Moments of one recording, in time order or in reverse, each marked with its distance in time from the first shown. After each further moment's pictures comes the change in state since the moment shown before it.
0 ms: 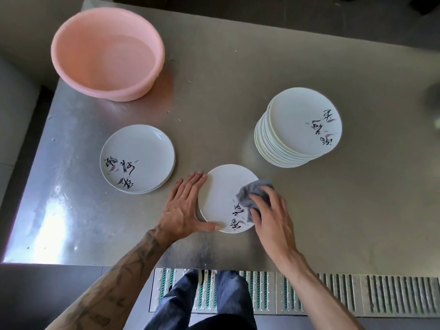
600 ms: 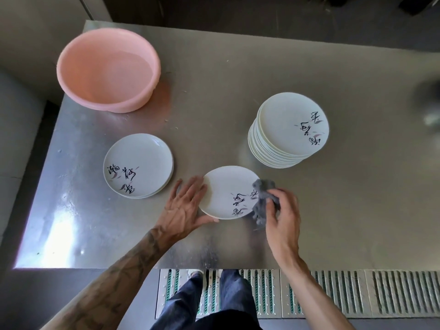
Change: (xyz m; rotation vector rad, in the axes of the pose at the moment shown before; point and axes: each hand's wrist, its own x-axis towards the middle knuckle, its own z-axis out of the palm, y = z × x) left_hand 0.000 0.020 -0.029 0.219 0.053 0.198; right_hand -0.010 -0.005 -0.028 0.533 0.326 0.199
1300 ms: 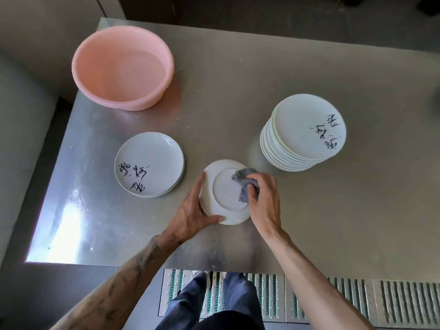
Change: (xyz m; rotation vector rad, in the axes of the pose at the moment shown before) left_hand -0.003 -0.003 0.007 -0.775 -0.042 -0.466; right_hand 0.036 -0.024 0.062 -0.041 -0.195 -0.037
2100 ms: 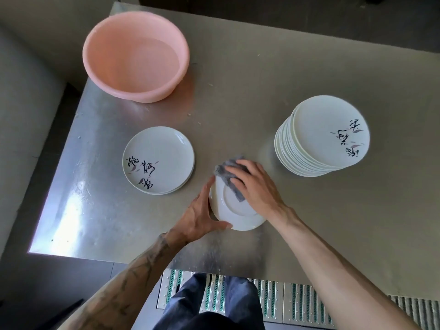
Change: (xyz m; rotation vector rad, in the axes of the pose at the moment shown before) left_hand 0.008 -0.019 0.007 -0.054 -0.055 0.014; right_hand 0.056 -0.001 0.030 -0.400 -0.334 -0.465
